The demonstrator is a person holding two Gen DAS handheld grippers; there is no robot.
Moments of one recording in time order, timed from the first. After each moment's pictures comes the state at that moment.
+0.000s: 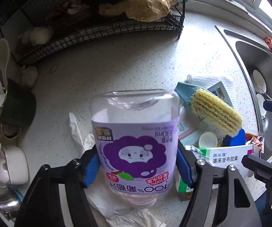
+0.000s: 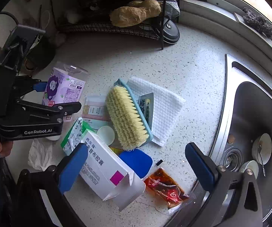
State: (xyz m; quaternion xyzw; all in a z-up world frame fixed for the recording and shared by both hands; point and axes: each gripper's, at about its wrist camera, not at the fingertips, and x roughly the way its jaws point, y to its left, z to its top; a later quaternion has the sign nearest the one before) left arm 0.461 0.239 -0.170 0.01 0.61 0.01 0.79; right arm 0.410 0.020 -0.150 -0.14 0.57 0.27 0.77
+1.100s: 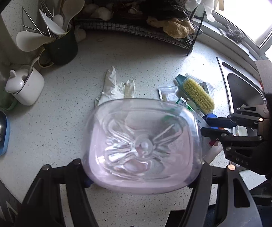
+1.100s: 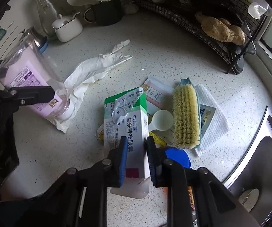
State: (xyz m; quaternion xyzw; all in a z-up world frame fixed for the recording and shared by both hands) left arm 0.324 0.254 -0.120 -0.14 0.55 0.09 0.82; right arm 0.348 0.083 -0.166 -0.28 0.53 0.43 0.68
